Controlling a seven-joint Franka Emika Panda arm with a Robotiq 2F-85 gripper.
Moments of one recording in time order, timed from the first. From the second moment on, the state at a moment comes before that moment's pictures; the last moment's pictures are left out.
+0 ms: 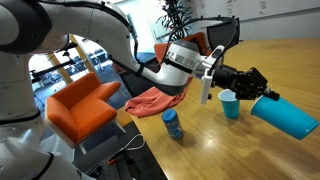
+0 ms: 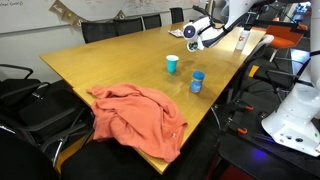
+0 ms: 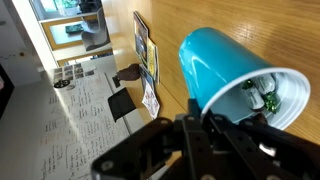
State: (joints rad) arm -0.04 0.47 -0.24 -1.85 -1.53 2.29 0.82
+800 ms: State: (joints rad) arm -0.06 0.53 -0.17 -1.88 -1.54 2.03 0.69
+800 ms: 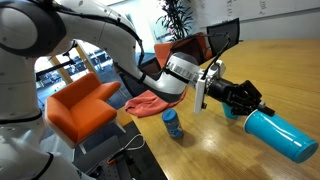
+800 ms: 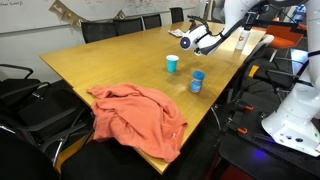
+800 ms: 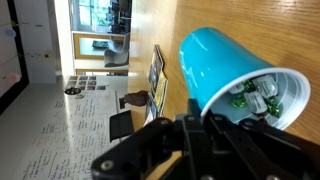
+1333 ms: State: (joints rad) arm -0.06 0.54 -0.13 -1.88 -1.56 1.94 0.57
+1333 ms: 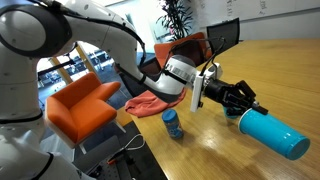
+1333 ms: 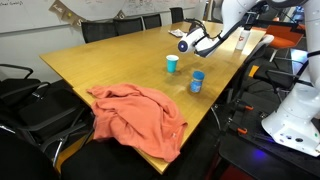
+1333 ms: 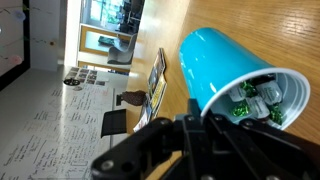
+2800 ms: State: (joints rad) arm -0.12 0.45 -0.08 -1.79 -1.35 1.98 0.50
